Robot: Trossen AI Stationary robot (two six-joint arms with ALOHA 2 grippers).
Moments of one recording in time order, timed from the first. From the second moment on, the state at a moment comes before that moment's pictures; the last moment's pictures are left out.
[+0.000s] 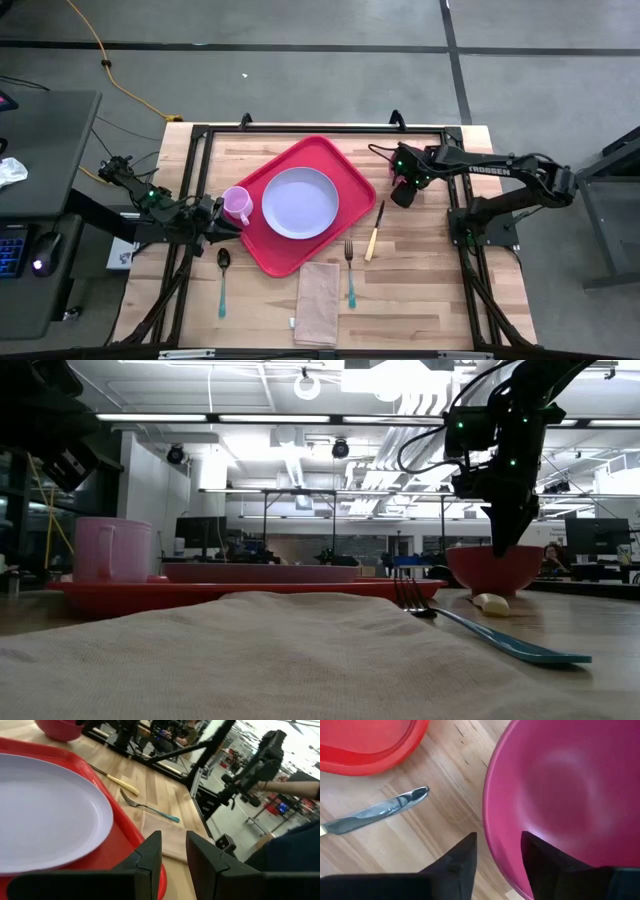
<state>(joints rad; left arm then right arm) -0.61 0.01 0.16 -0.30 -0.41 -0.57 -0.47 1.27 0.75 -0.80 0.09 0.21</state>
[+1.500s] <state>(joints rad) -0.61 0.01 0.16 -0.32 -0.36 -0.48 -0.47 1.26 0.95 -0.90 0.10 0.24</state>
